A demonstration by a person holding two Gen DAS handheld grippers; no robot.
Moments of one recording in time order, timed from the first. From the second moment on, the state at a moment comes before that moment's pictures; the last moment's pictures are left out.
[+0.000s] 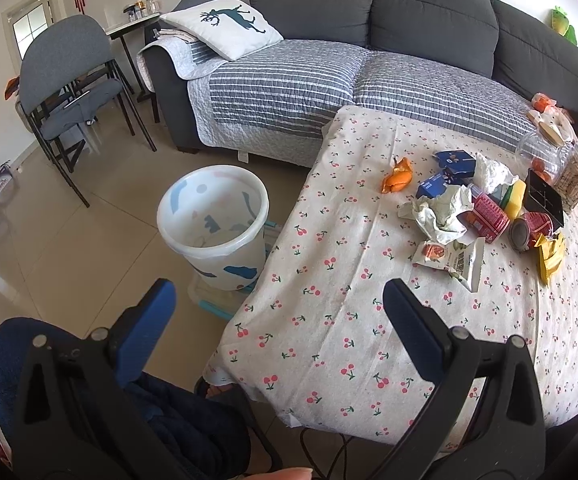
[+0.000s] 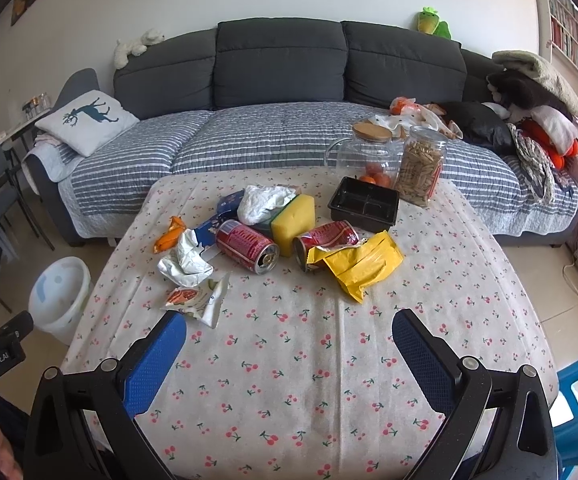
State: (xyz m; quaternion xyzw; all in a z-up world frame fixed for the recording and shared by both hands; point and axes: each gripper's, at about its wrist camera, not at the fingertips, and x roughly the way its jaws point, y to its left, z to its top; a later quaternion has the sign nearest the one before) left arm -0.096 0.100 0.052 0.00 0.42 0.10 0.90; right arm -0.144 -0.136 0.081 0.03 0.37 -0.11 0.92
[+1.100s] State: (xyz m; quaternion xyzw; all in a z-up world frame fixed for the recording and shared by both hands) left arm 0.024 0.047 0.046 -0.04 0.55 -0.11 0.83; right arm -0.071 -0.275 0.096 0.20 0.44 -0.12 0.87
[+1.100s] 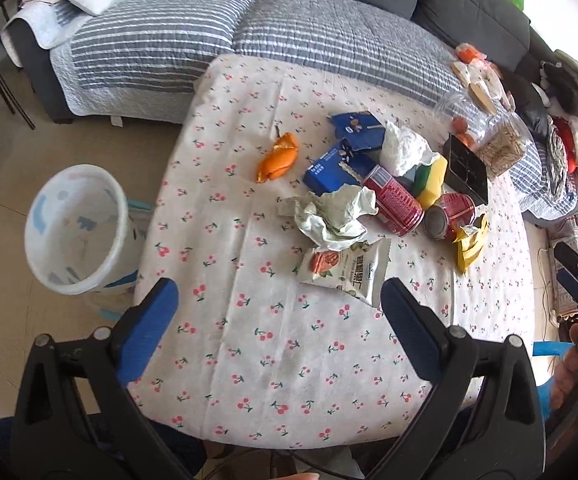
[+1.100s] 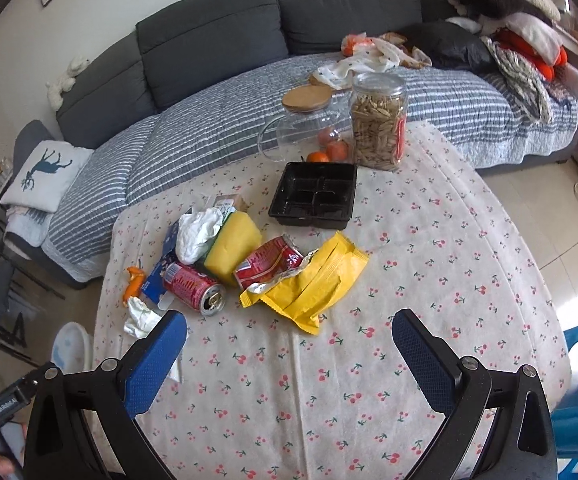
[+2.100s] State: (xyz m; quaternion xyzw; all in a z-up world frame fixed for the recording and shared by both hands) left arm 0.093 -0.011 -0.043 -0.08 0.59 -0.19 0.78; right arm 0.001 -0.336 -0.038 0.38 0.50 -0.16 0.76
